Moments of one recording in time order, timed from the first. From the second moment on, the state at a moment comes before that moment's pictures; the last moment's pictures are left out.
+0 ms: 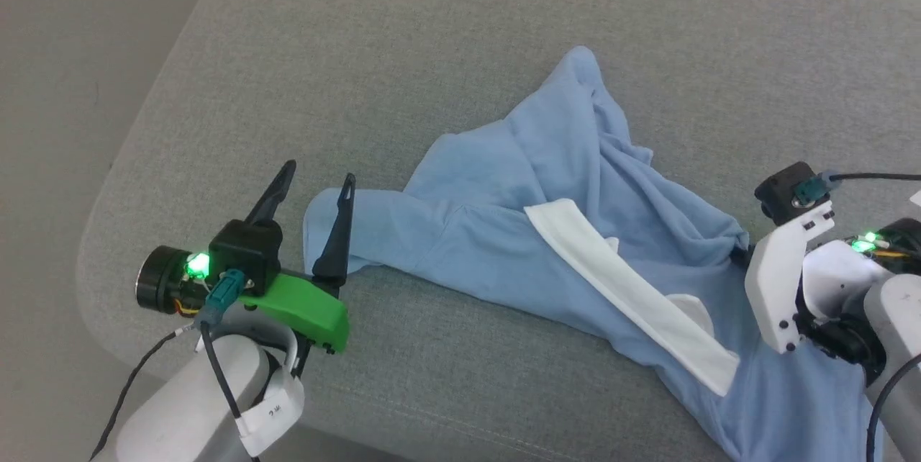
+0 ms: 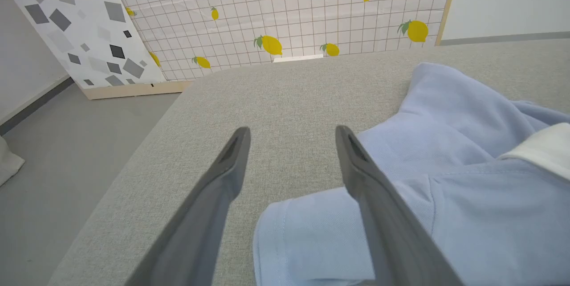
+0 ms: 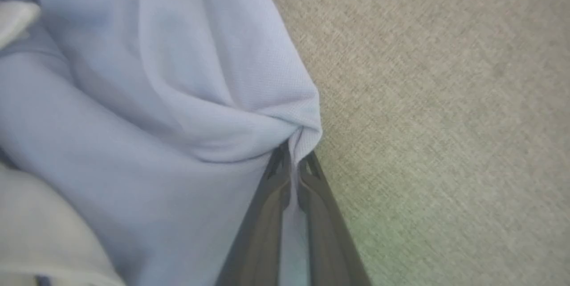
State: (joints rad) left arm -0.43 0.52 -0.72 0.09 -0.59 0.30 -0.26; right arm -0.41 -0.51 0.37 0.24 0.43 0.13 0.68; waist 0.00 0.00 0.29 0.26
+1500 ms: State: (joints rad) left arm -0.39 0.51 -0.65 0.08 -0.67 0.29 -0.26; right arm -0.49 -0.49 0.17 0.38 0.39 0.13 -0.14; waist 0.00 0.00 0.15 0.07
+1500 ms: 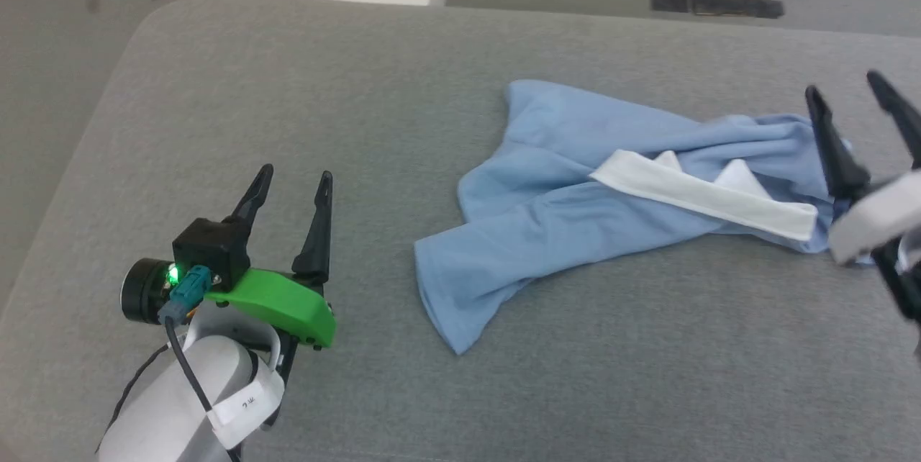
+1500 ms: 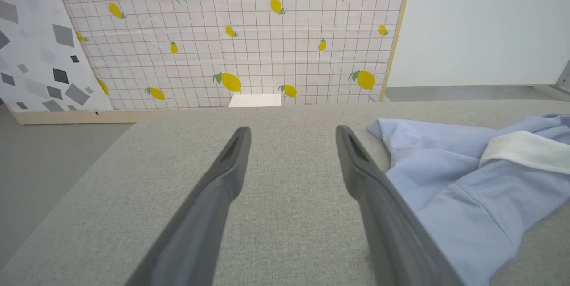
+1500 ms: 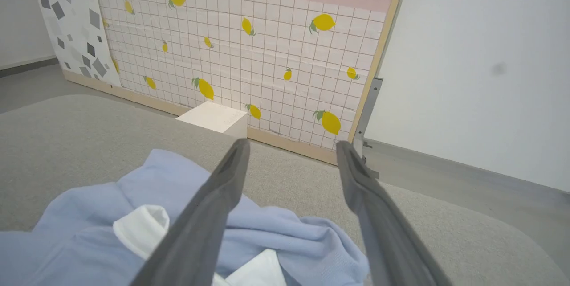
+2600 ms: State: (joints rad) left arm -0.68 0.64 -0.87 0.16 -0.86 0.00 0.62; right arm -0.06 -0.06 -0.26 -0.08 0.15 0.13 -0.08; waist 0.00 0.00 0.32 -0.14
